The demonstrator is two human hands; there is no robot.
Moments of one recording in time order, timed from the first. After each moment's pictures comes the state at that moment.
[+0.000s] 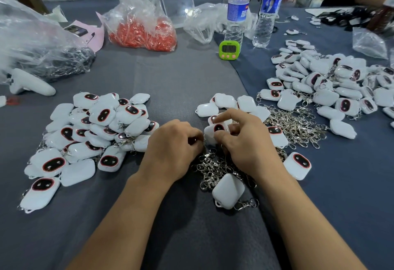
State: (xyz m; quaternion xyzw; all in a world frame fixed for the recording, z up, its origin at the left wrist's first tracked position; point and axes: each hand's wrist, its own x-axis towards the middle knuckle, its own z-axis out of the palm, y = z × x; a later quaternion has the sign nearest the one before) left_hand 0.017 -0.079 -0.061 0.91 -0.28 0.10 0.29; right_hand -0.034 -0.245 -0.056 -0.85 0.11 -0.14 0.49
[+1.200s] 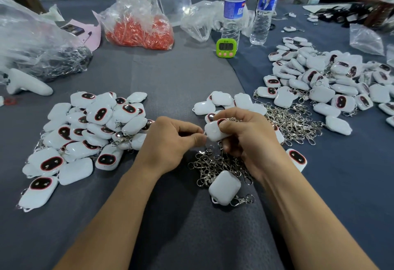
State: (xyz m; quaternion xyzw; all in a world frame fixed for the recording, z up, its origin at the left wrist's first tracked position) left_hand 0.018 -0.076 -0.052 0.82 -0.21 -0.05 0.53; right_hand -0.038 -0.242 -0.040 -0.64 0.17 -0.06 0.75
